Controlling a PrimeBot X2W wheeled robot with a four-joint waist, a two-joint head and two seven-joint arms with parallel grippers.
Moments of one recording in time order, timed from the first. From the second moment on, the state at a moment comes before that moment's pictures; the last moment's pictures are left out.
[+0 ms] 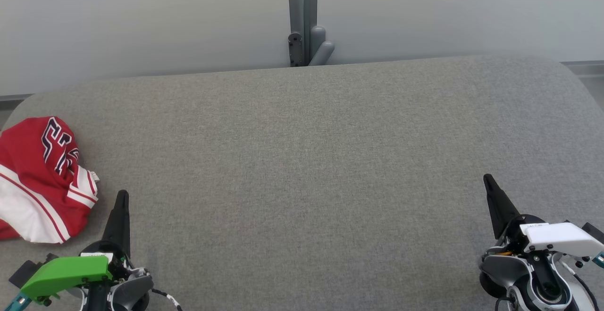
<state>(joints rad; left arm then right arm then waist) -0.09 0.05 0.13 0.23 -1.61 -0.13 0.12 -0.11 -0.05 -0.10 0.24 1.61 0.13 0.11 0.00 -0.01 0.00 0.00</state>
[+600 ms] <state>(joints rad) -0.07 0.04 0.12 0.28 -1.61 -0.13 0.11 -0.08 -0.04 -0.09 0.28 1.60 0.13 0.10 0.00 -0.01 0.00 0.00</state>
